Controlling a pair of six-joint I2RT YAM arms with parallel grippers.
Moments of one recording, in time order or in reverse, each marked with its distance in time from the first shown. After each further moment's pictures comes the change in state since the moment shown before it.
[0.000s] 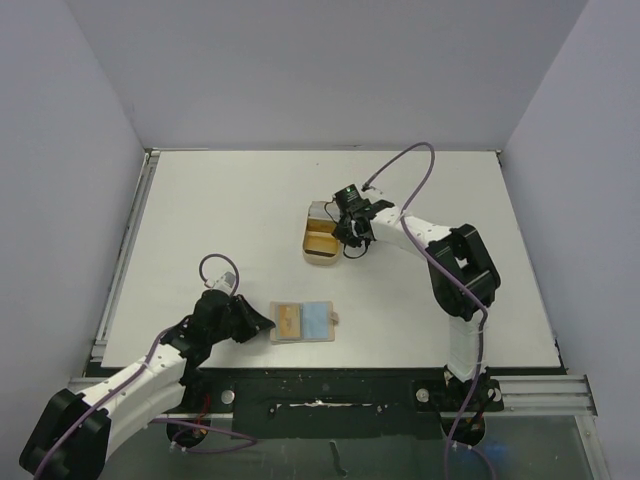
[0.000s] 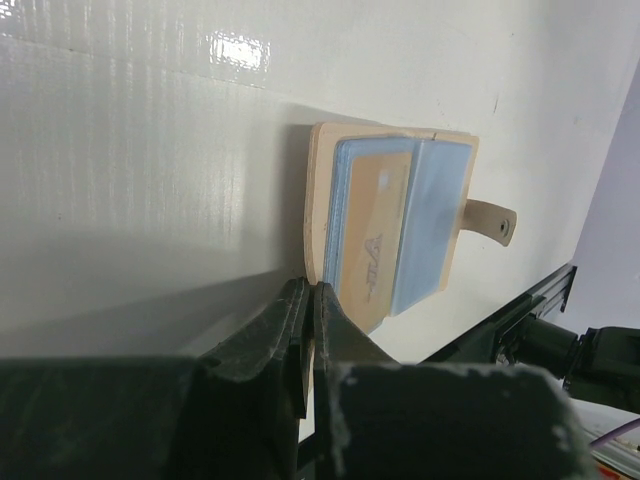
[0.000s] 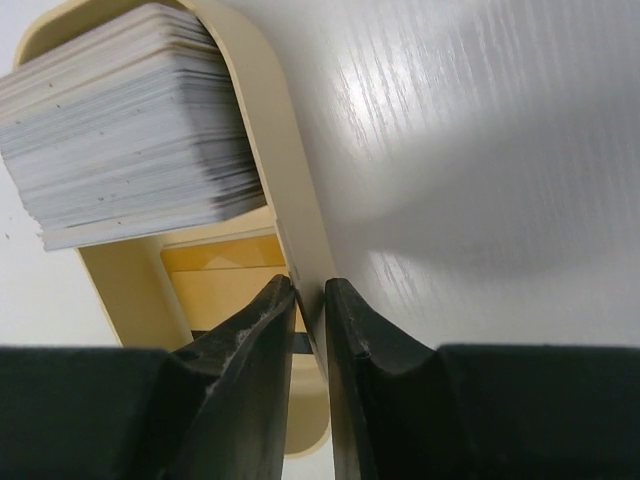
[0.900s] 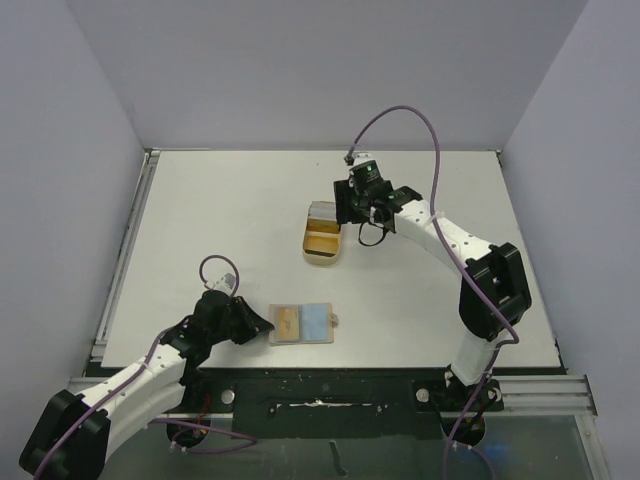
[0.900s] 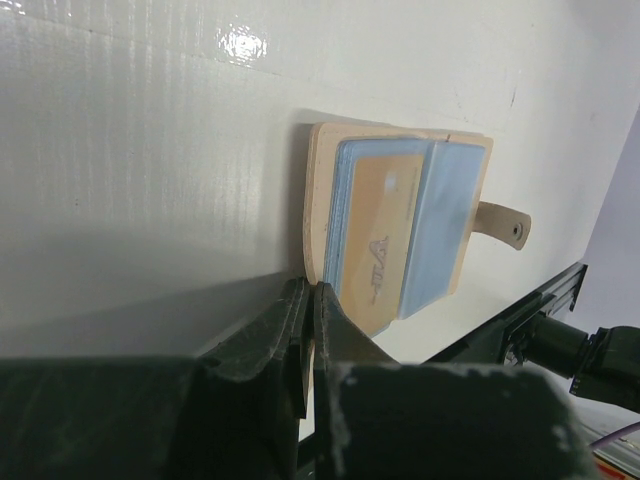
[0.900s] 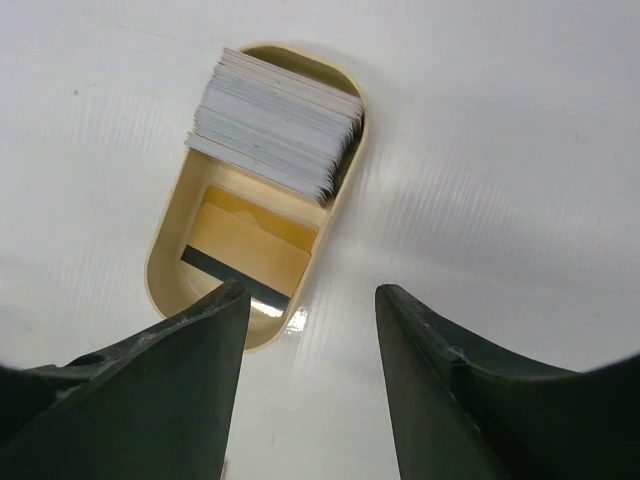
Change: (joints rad) left arm 0.000 -0.009 0.001 -0.037 0.000 0.007; right arm -0.027 -0.217 0.011 -0.024 -0.104 -0.628
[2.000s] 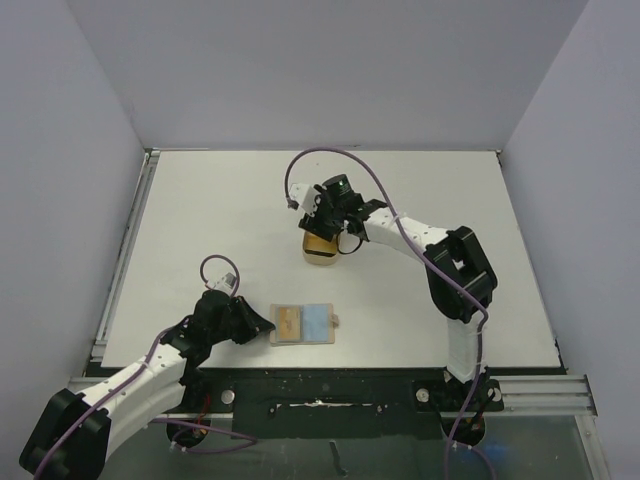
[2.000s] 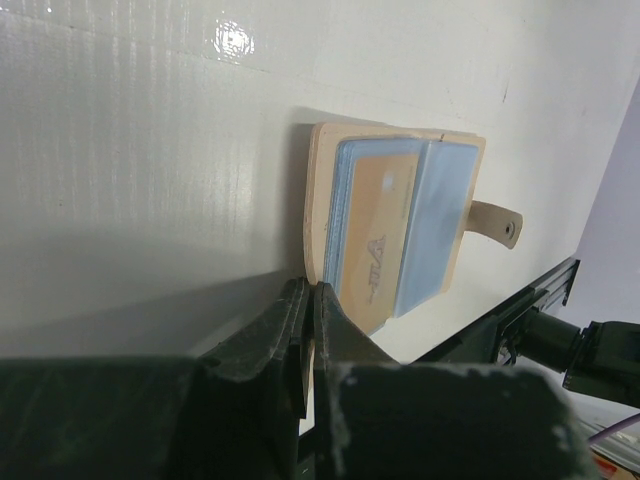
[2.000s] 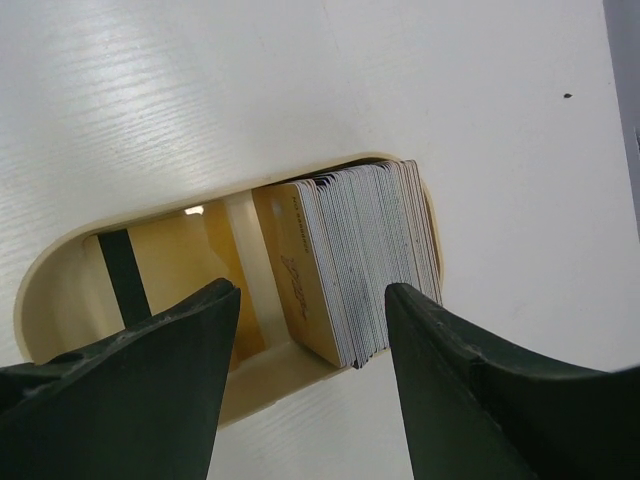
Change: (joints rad) left arm 0.000 0.006 0.000 0.014 0.014 -0.008; right arm 0.073 0.201 0.018 0.272 -0.229 -1.018
